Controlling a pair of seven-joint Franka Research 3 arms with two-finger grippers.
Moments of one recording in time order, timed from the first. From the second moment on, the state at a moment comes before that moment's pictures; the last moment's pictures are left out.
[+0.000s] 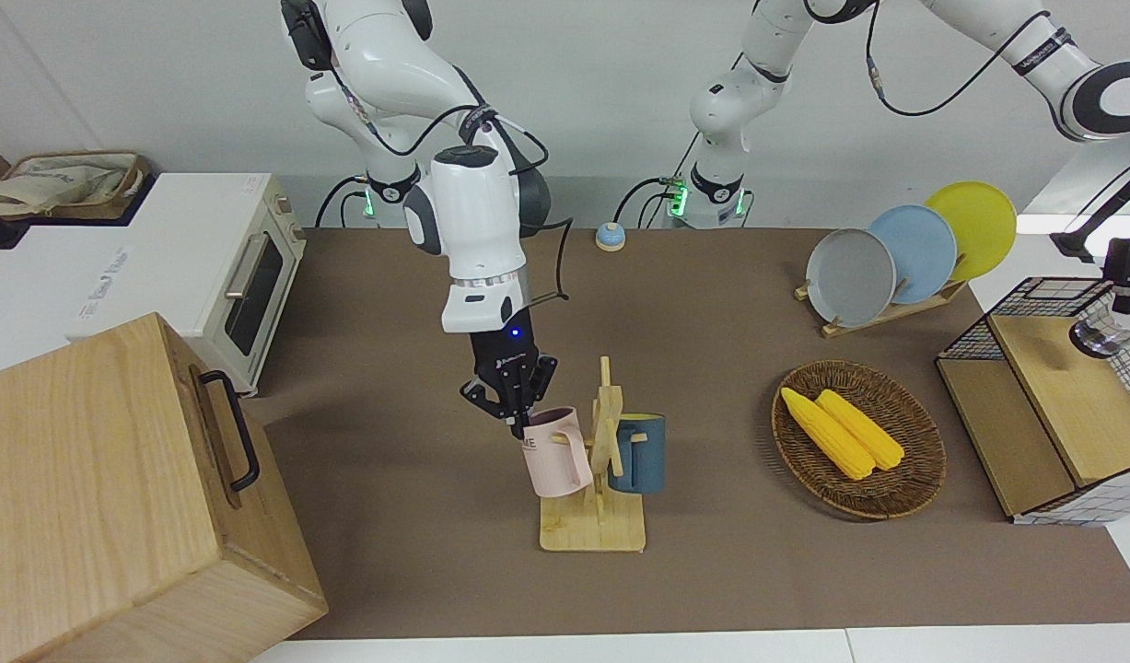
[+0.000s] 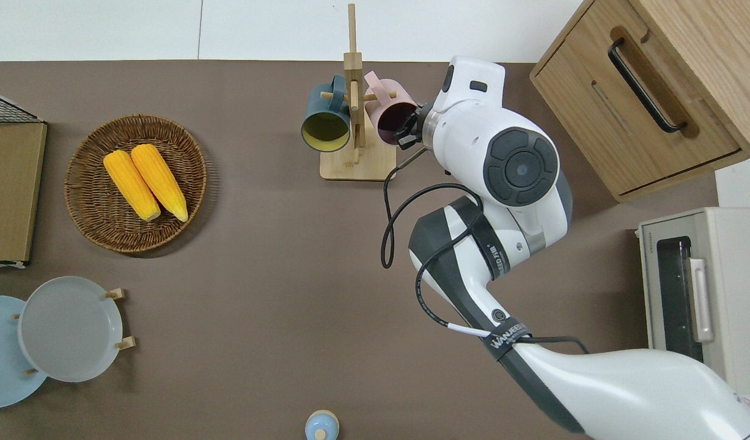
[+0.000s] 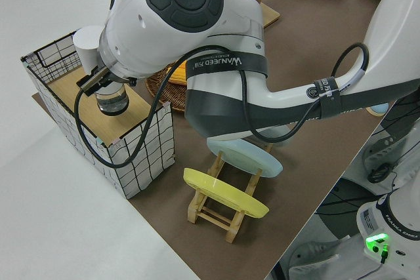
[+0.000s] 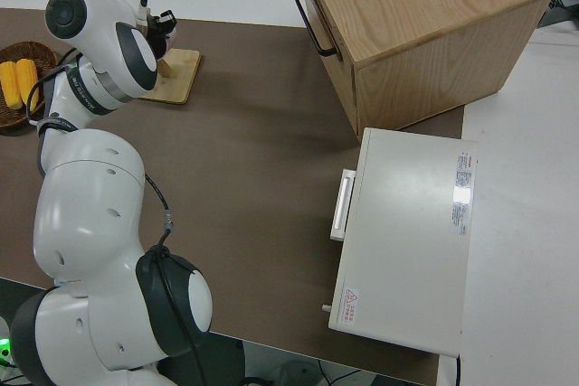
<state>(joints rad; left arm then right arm) 0.59 0.22 0.02 -1.61 -0.56 2.29 0.84 0.28 0.47 0.12 -1.47 -0.23 2.50 -0.08</state>
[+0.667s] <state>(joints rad) 0.58 0.22 0.02 -1.60 -0.52 2.29 0.78 0.14 0.40 0.12 -1.47 -0.23 2.36 -0.30</state>
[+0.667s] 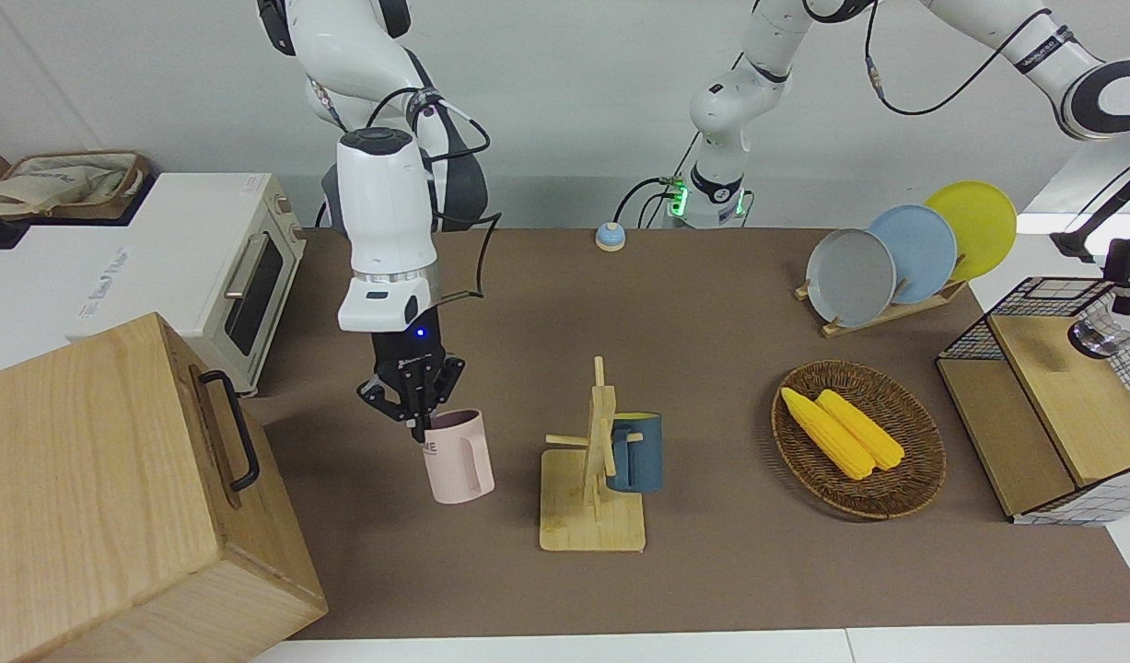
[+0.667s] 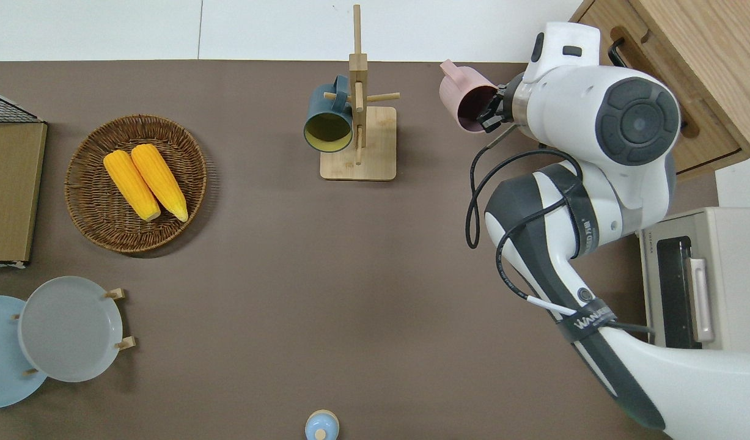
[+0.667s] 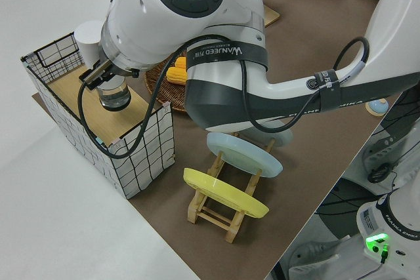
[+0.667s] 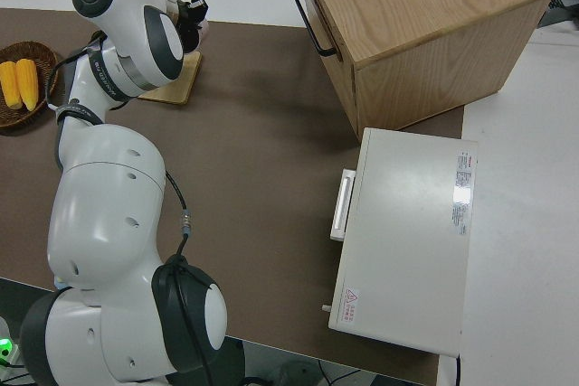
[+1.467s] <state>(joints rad) 0.46 0.16 0.02 -1.60 -0.34 2.28 0.47 0.18 0.33 0.13 -1.47 -0.13 1.74 -0.17</state>
